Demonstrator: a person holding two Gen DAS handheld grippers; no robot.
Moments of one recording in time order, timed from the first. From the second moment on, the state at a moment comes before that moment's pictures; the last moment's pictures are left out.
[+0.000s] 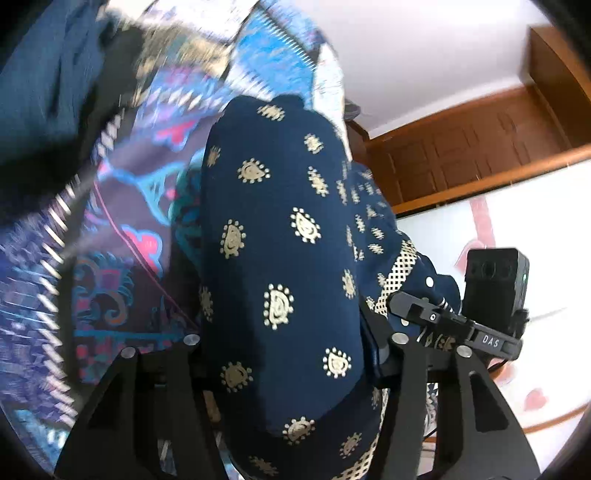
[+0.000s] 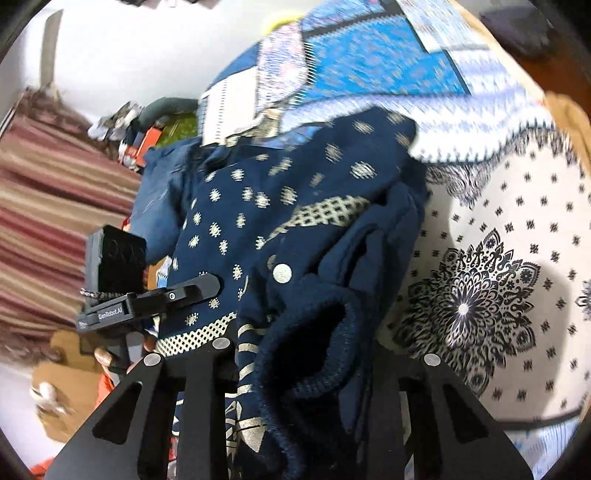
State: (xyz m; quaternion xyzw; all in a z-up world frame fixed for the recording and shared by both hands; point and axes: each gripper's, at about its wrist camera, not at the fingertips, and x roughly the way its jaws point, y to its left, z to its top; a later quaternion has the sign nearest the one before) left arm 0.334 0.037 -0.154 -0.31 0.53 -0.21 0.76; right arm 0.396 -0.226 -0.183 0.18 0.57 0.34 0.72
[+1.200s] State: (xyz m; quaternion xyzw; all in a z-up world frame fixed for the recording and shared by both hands) left arm 0.369 0.352 -0.078 -0.31 0.43 -0.05 0.85; right arm 0.449 0.099 -0.128 0.08 0.49 0.46 0.74
